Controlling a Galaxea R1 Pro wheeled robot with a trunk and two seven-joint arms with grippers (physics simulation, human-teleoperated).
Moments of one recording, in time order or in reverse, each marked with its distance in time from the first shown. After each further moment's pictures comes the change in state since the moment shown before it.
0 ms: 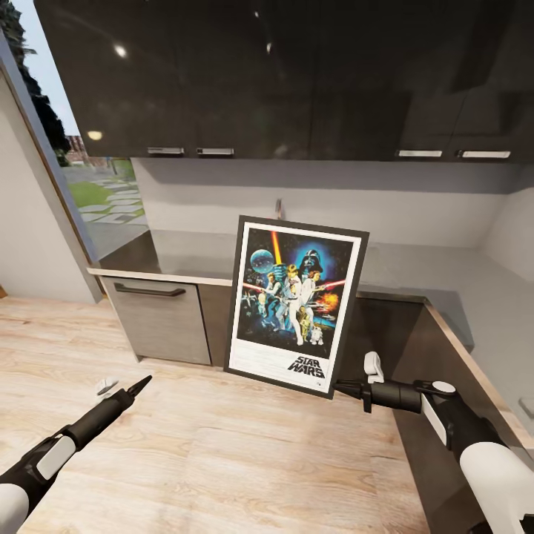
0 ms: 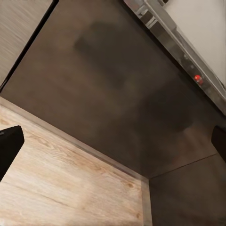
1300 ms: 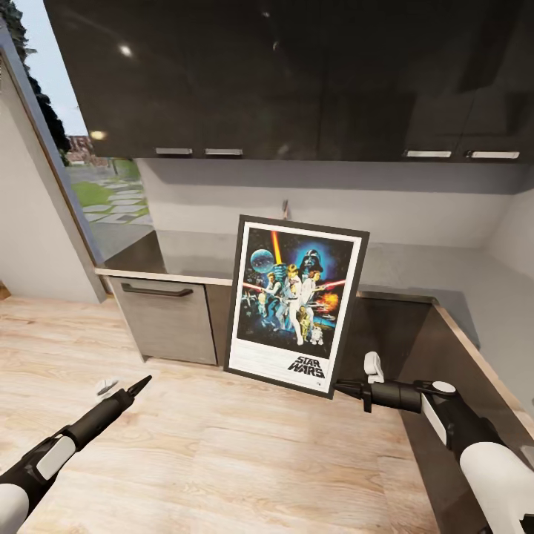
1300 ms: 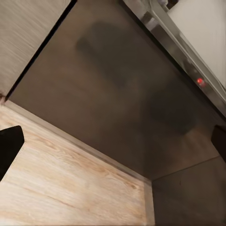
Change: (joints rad) left arm 0.000 0.000 0.000 0.001 0.005 0.000 0.000; right arm 0.000 0.000 0.000 0.000 -0.001 -0.001 0.001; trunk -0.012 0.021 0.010
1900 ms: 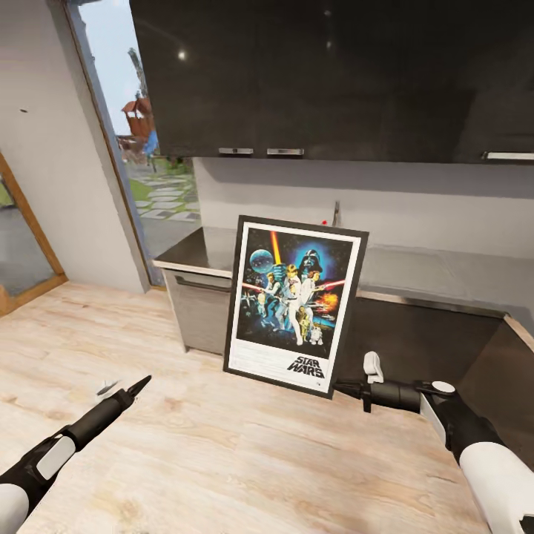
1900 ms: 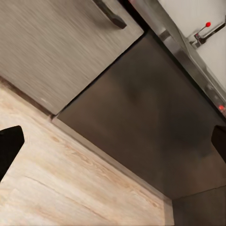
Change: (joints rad) left arm 0.000 0.000 0.000 0.000 0.001 0.001 0.000; right arm 0.000 0.002 0.001 -0.001 0.001 0.000 -0.001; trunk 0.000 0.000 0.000
